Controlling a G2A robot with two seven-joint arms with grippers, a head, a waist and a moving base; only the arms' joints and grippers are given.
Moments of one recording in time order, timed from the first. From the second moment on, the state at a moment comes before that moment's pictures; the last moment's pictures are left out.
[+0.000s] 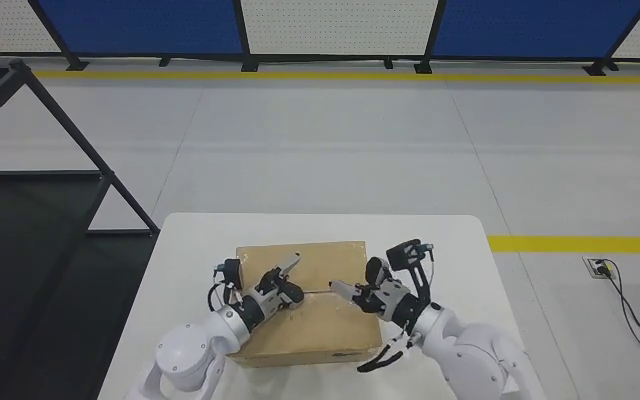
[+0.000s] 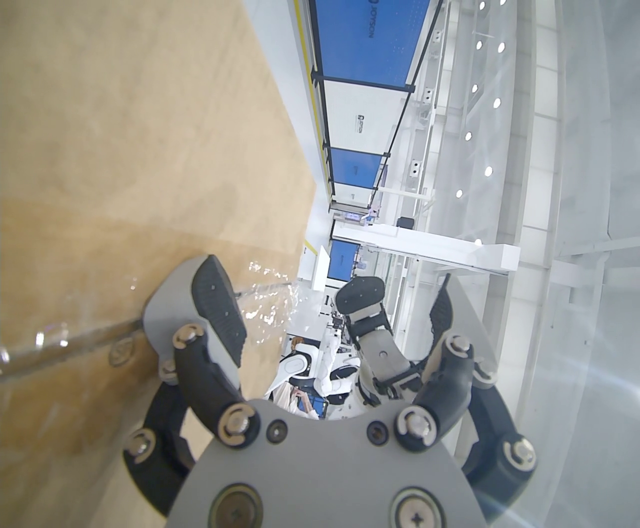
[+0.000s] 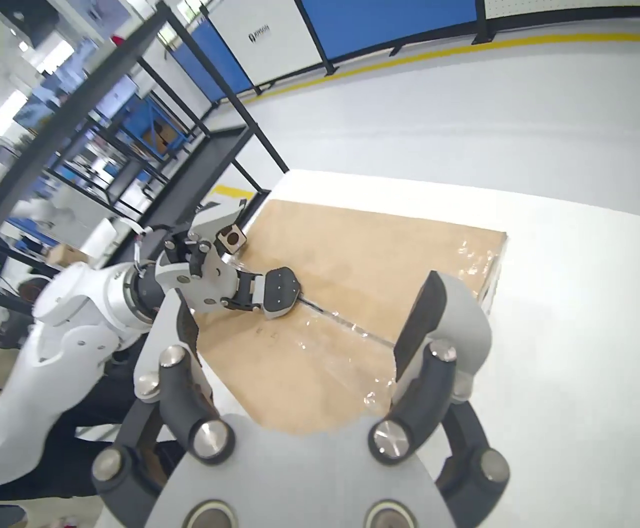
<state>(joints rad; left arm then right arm) 1.09 -1.21 -1.28 -1.70 -0.36 0.26 -0.44 -1.04 -1.23 1.21 -1.85 -0.57 -0.10 0.56</state>
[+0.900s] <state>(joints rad) 1.28 -1.19 -1.53 -1.79 -0.44 0.16 -0.45 -0.79 -1.27 1.05 -1.57 -0.33 -0.02 0.81</state>
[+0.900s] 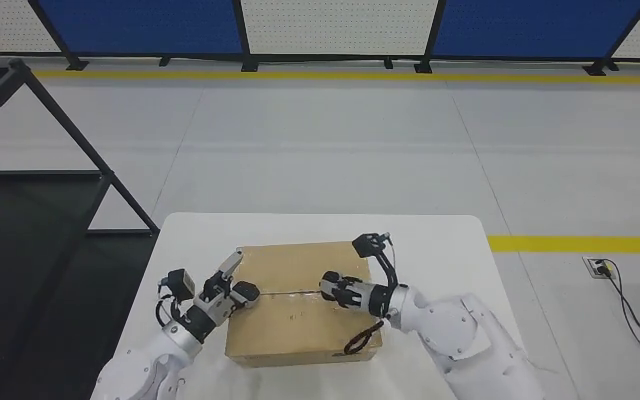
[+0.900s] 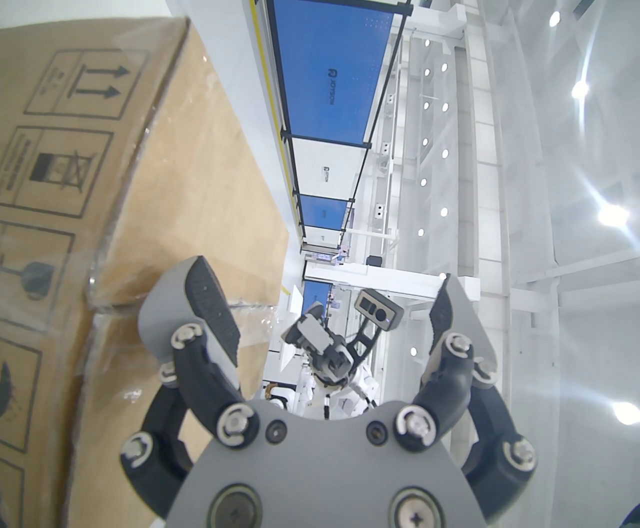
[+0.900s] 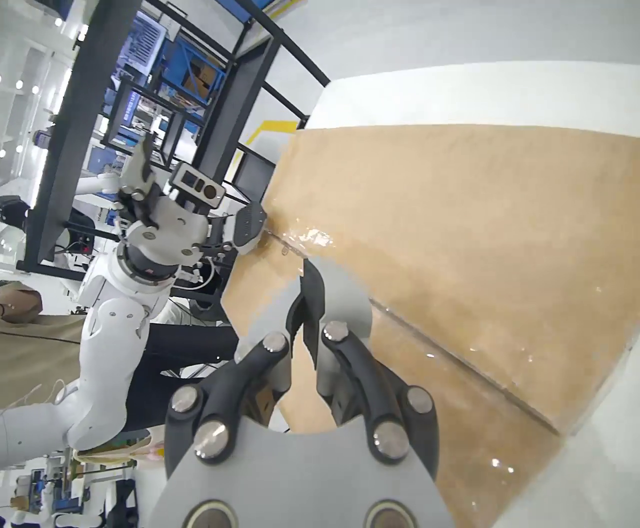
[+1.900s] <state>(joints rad) 1.30 -1.18 -1.56 -1.78 -0.48 0.12 -0.45 -0.85 -1.24 1.10 -1.66 -0.45 0.18 0.90</state>
